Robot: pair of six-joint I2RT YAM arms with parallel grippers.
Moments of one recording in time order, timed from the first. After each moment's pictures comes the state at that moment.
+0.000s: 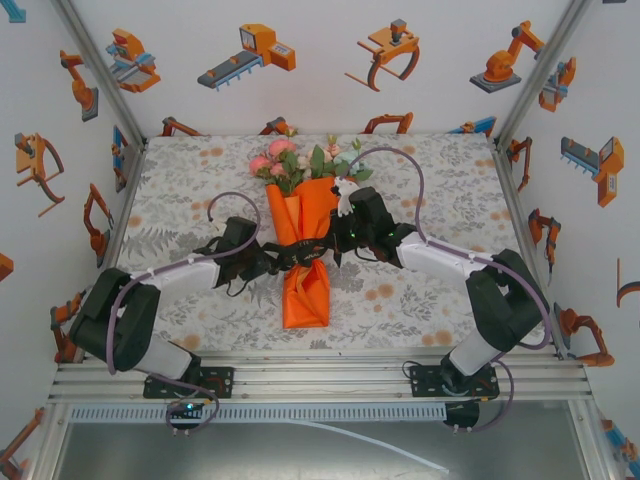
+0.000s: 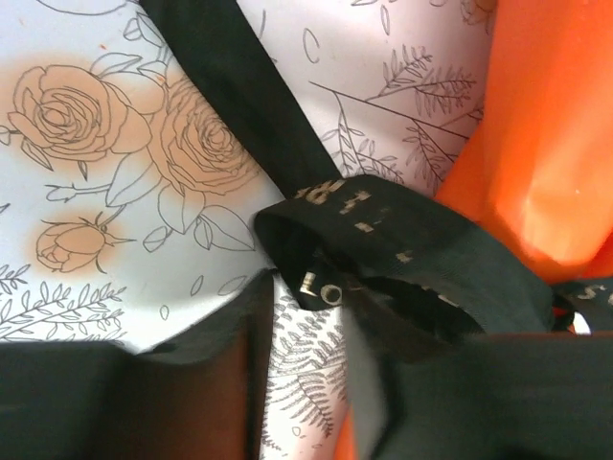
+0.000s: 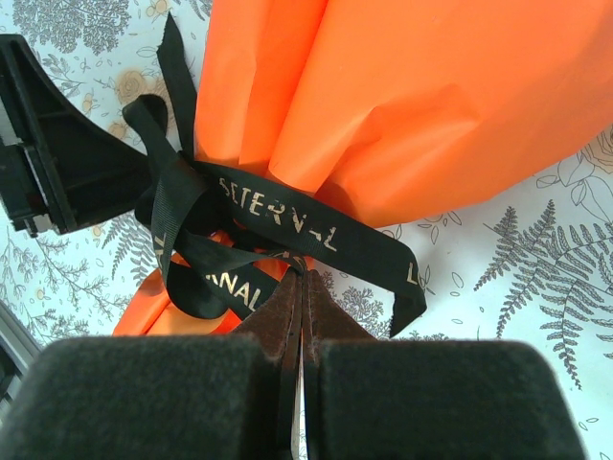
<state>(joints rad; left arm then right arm) -0.53 1.47 0.66 -0.10 -0.10 -0.91 0.66 1.60 0.97 0.01 -0.23 0.31</state>
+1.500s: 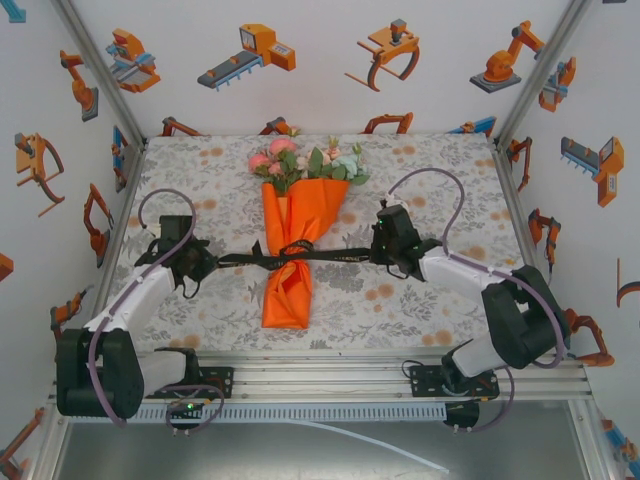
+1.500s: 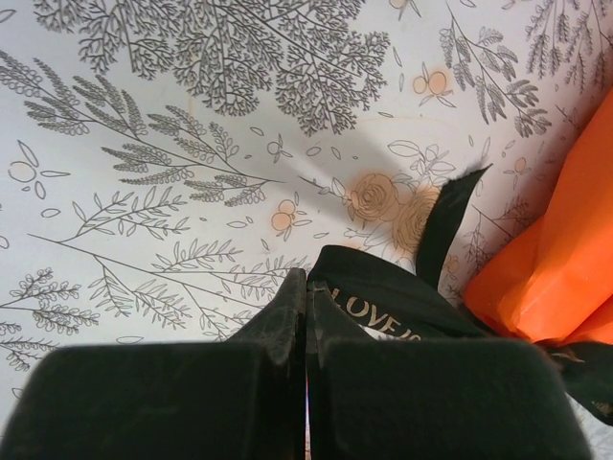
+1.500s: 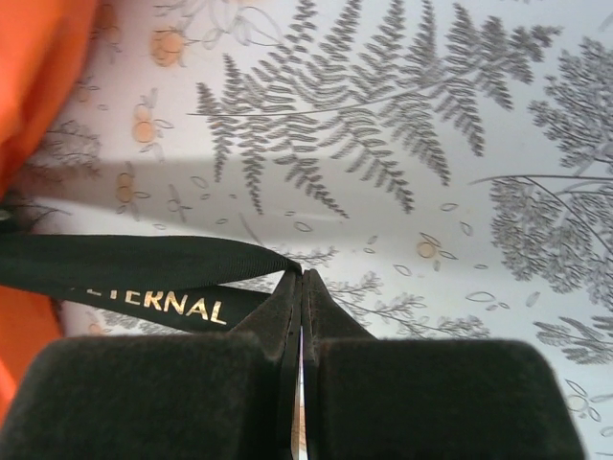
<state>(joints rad) -0.10 1.18 0.63 -0.39 -0.06 -0.79 0.52 1.47 0.74 -0.10 0.09 0.49</state>
